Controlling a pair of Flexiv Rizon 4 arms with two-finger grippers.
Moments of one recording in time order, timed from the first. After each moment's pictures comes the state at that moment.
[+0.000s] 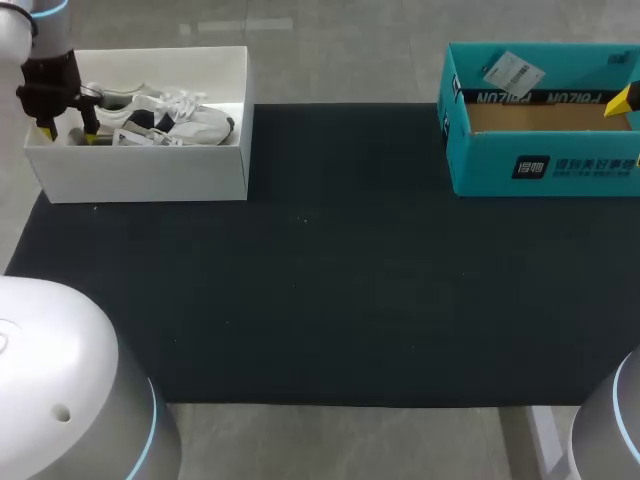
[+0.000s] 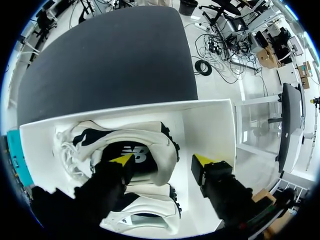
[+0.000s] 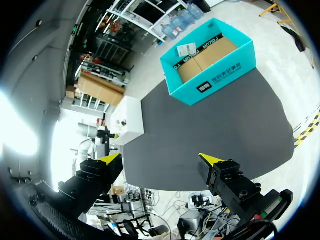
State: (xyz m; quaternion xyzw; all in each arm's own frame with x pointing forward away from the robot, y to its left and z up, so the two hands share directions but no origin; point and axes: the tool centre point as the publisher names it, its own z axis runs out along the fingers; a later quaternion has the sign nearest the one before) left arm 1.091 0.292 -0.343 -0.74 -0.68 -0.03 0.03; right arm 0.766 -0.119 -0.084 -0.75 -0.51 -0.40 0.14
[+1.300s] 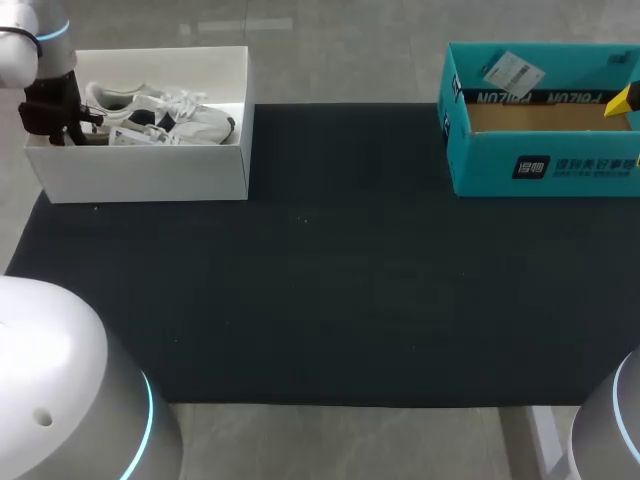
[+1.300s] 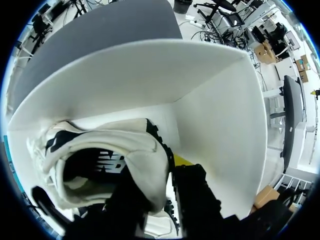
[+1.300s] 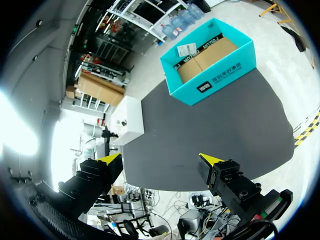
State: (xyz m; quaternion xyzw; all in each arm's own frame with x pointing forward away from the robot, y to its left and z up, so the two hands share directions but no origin) left arm 1.103 0.310 -0.387 -0.75 -0.66 -0.02 0.04; right arm 0.766 -0.119 -0.084 -0.75 -0.51 -0.40 0.14
